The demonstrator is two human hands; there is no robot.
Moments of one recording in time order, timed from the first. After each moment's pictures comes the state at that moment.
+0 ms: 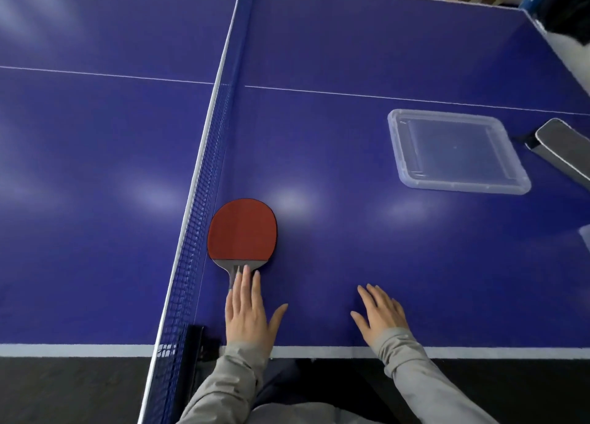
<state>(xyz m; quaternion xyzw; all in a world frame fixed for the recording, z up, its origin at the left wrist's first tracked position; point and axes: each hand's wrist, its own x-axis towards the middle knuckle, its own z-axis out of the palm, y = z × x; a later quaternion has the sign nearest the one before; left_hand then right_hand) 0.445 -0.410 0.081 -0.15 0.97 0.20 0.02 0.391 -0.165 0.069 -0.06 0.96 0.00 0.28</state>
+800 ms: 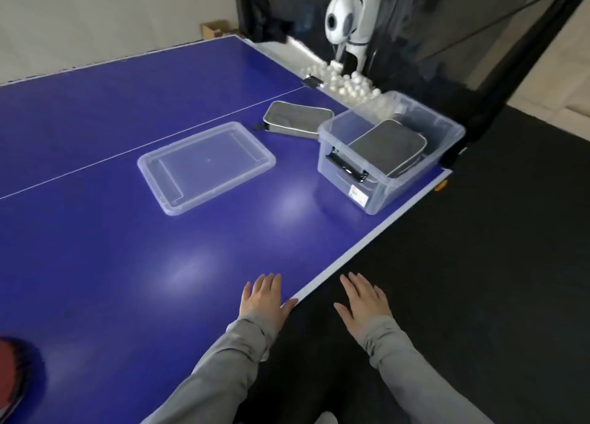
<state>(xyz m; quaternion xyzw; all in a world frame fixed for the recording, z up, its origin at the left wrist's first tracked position) 0.401 -0.010 0.117 0.28 0.94 0.06 0.20 0.512 0.170 0.124 0.22 0.95 -0.12 0.17</state>
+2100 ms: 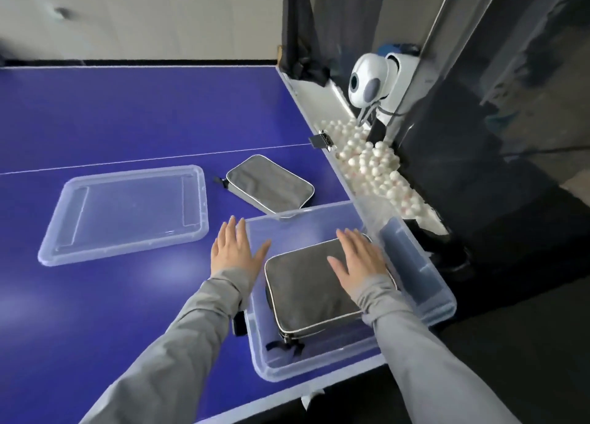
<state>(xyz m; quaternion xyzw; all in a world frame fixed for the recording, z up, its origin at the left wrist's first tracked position) 0.153 0.366 0.172 -0.03 0.97 0.22 0.01 0.199 0.601 0.199 0.00 1.00 -0.07 0.02</state>
